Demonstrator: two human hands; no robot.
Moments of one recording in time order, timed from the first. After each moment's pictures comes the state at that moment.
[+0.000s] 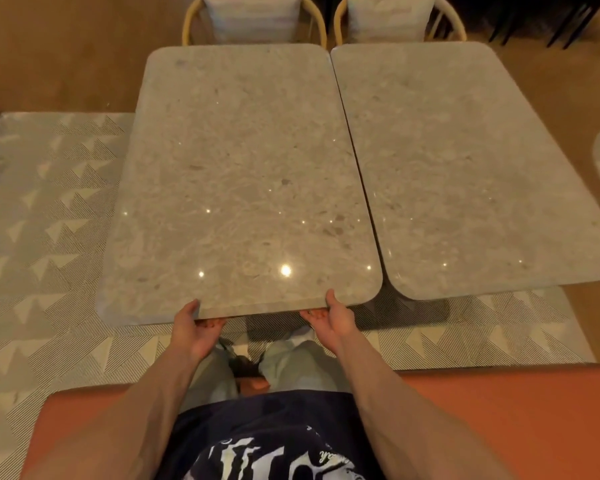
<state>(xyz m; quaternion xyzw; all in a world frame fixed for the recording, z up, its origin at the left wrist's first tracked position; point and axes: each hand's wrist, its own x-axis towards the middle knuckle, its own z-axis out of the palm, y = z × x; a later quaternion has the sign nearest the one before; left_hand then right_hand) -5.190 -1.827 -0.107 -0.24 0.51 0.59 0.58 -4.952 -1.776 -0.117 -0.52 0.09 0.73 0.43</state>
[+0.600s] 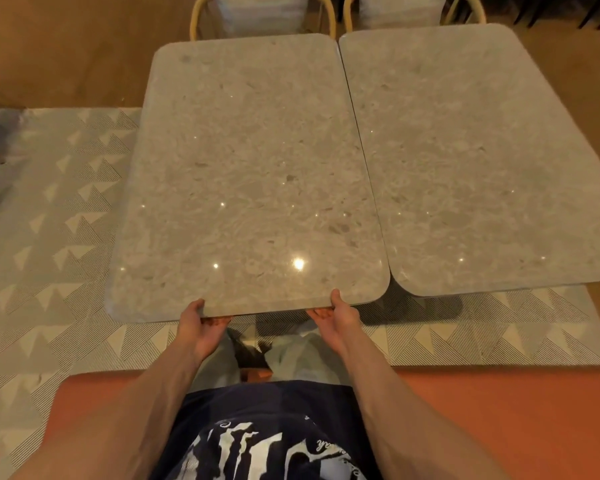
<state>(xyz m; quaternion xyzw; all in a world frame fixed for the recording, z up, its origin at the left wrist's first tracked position) -5.173 -1.835 -0.101 -0.25 0.51 0.57 0.59 -4.938 -1.780 -0.121 -0.55 0.09 0.73 0.40</state>
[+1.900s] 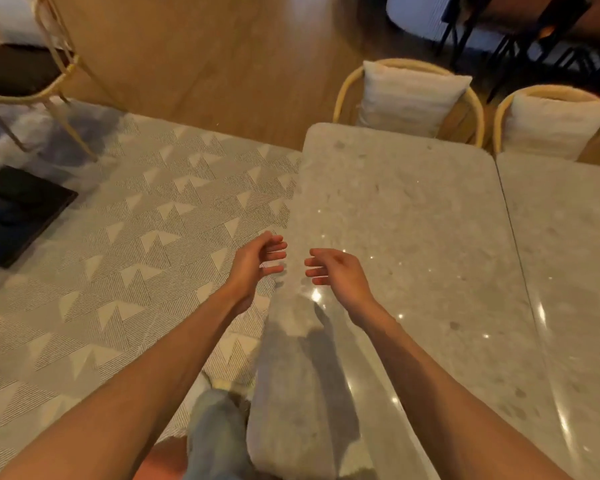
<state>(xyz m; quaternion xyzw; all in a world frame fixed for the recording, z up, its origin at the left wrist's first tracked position) -5.510 -1.603 0.013 0.15 0.63 0.55 0.53 -5.349 -1.554 0.036 -0.55 -0.50 0.63 0.22</state>
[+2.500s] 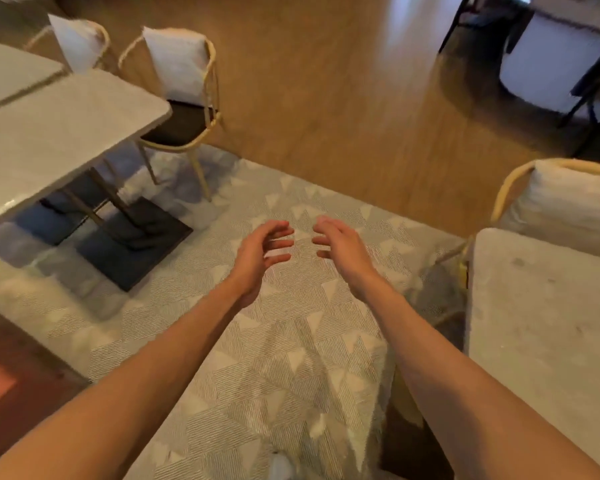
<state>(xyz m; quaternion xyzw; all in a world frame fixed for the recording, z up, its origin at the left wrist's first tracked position) -5.929 -1.598 0.097 0.18 0.62 0.63 0.43 -5.807 -1.495 0.105 -0.41 -0.62 0.64 0.19</state>
